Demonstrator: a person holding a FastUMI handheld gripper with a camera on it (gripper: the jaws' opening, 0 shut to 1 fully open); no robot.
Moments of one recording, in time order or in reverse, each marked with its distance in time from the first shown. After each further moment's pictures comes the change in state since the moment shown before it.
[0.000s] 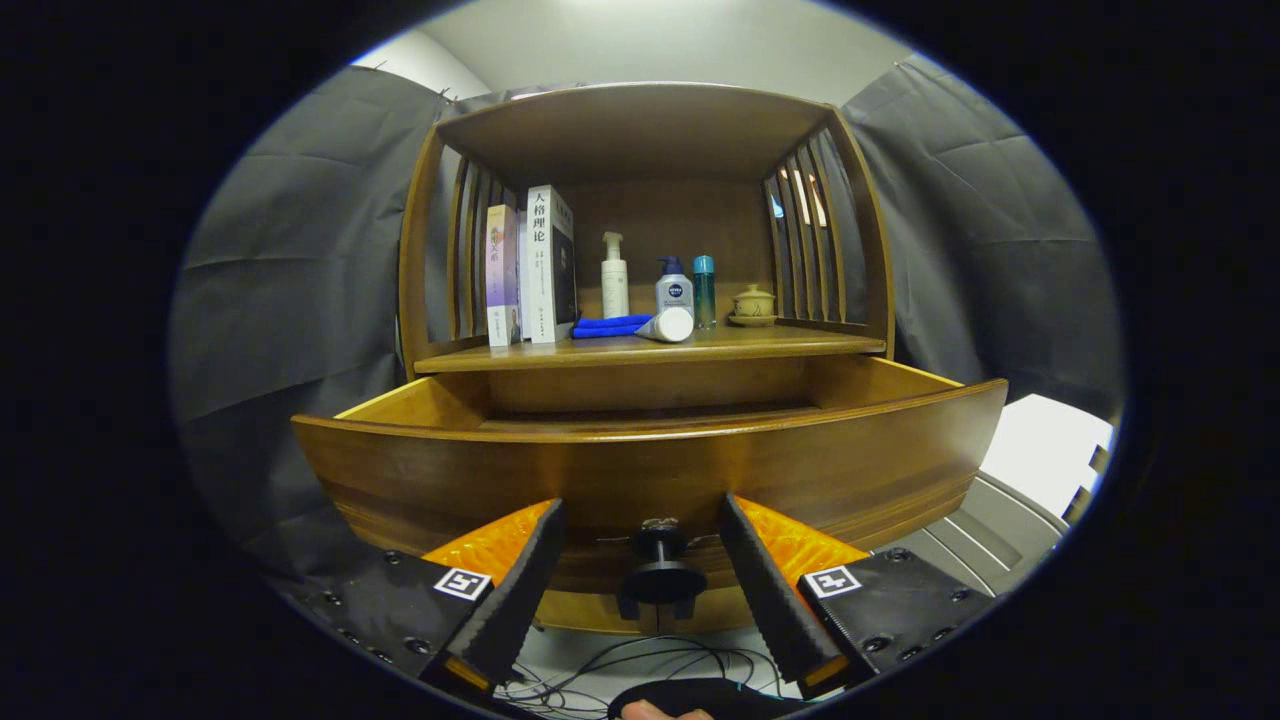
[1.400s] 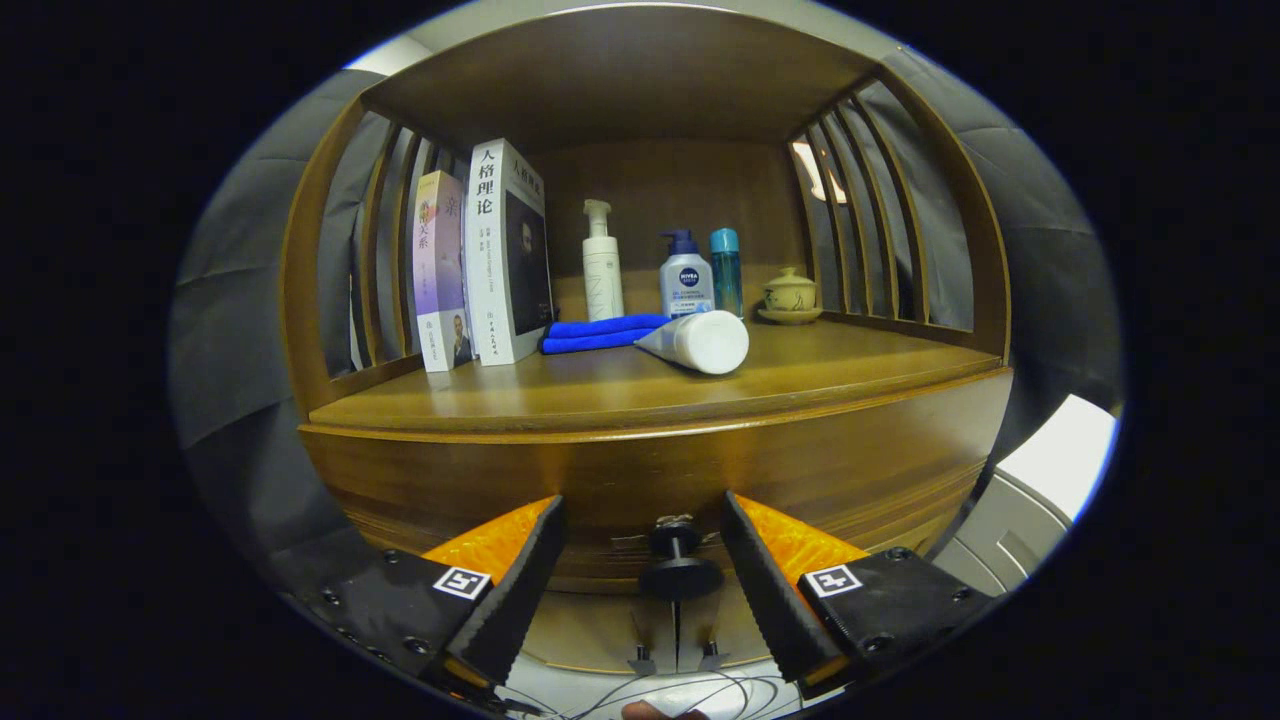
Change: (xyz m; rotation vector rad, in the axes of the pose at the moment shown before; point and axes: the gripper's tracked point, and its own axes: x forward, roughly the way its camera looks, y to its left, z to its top) arm 0.147 0.013 0.035 0.038 0.038 -0.016
